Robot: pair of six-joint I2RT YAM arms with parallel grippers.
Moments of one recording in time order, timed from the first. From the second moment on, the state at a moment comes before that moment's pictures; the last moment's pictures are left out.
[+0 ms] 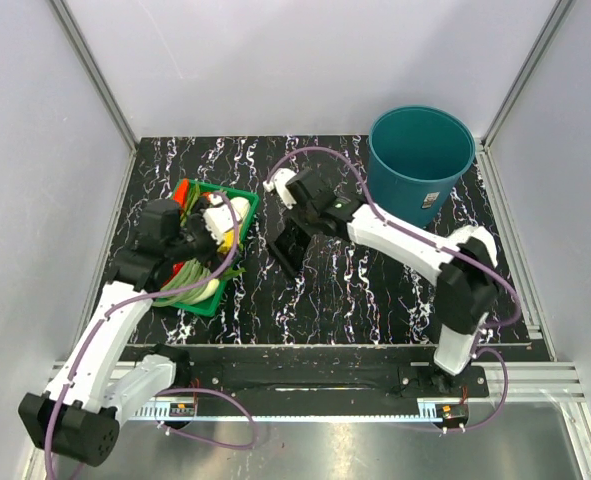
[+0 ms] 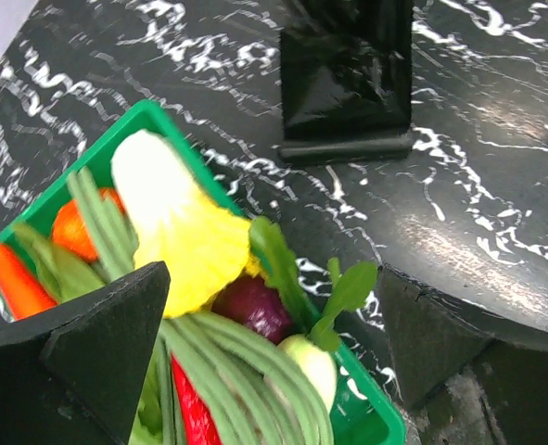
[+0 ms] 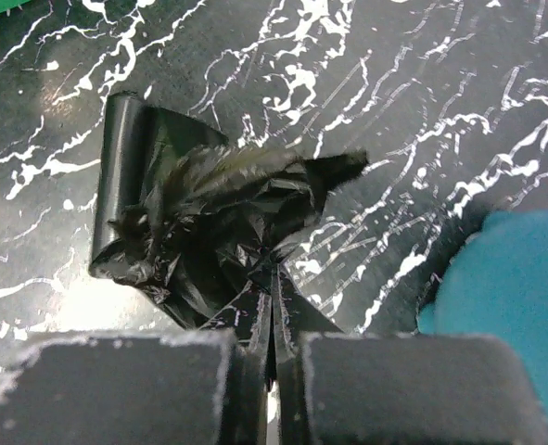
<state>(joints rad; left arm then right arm) -0.22 0.89 0.90 -0.60 0.46 0.56 0.82 1.85 1.56 -0.53 0.22 -0.19</state>
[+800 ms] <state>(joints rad) -0.55 1.25 0.95 -0.64 0.34 0.80 0.77 1.62 1.40 -0.63 0.33 -0.22</state>
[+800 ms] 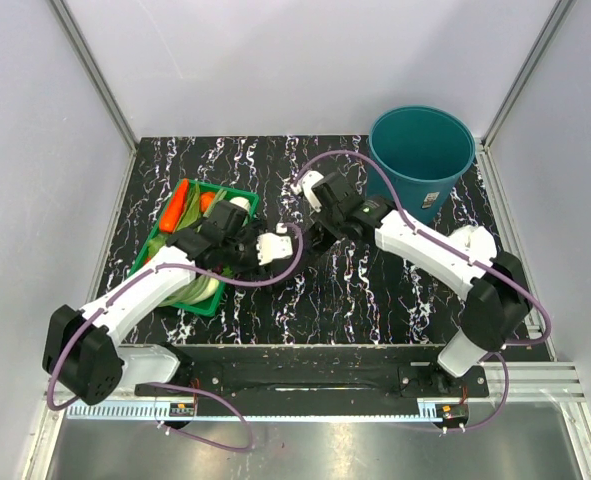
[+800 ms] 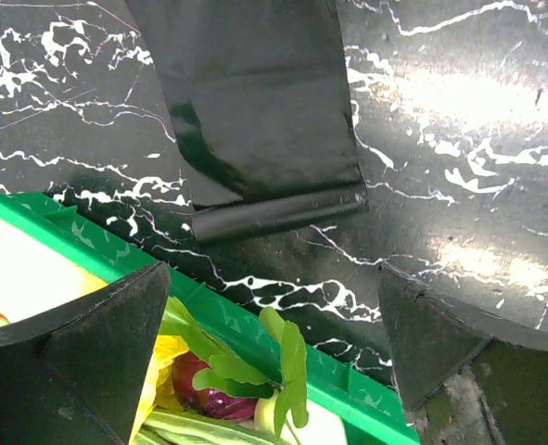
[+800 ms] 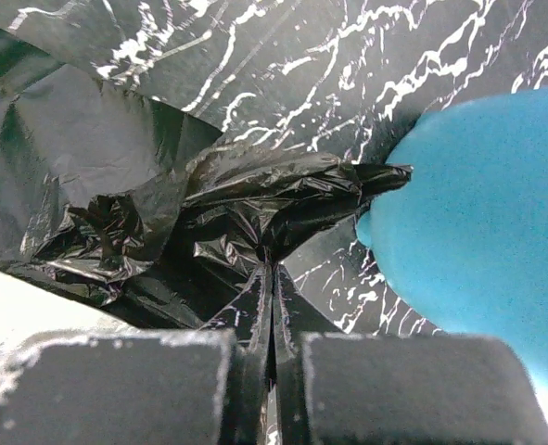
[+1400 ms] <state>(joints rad) -0.67 1.44 0.93 -0.58 0.25 1.08 0.65 1.59 1.39 -0.63 0.32 -0.26</state>
